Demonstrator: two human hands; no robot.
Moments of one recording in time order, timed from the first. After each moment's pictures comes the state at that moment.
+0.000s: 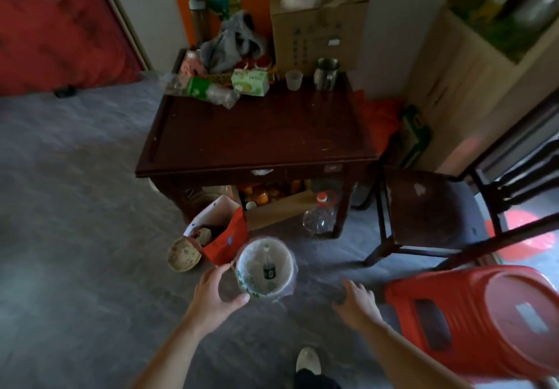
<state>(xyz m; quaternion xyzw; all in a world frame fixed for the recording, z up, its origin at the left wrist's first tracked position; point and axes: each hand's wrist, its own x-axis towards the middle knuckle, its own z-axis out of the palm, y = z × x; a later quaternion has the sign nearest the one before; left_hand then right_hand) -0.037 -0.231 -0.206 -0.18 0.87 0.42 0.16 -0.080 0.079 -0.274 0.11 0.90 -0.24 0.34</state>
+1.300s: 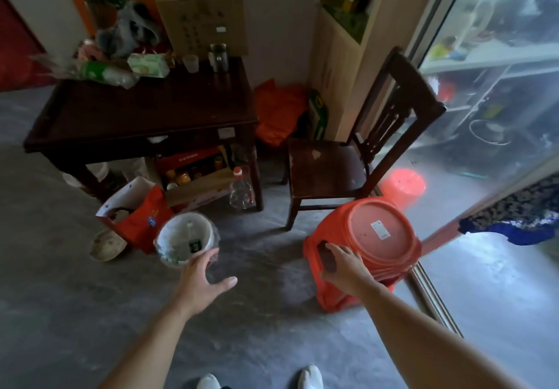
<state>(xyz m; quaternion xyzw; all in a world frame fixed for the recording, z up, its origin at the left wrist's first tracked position) 0.114 0.045 -0.195 -0.08 0.90 0.40 0.15 0.095 0.367 -0.207 0.06 0.94 -0.20 0.26</state>
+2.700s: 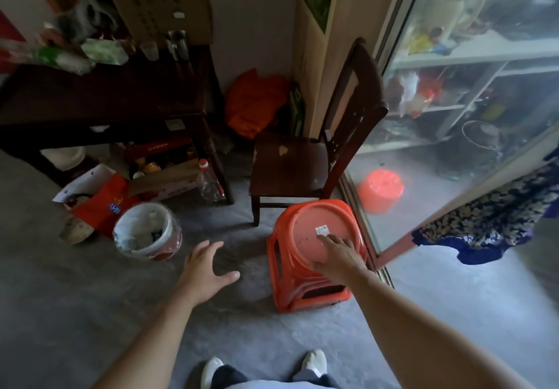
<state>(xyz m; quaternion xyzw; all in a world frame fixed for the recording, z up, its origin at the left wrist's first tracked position) 0.086 0.305 -0.210 -0.10 0.93 0.29 0.19 0.048 0.606 -0.205 0.01 0.94 -0.16 0.28</state>
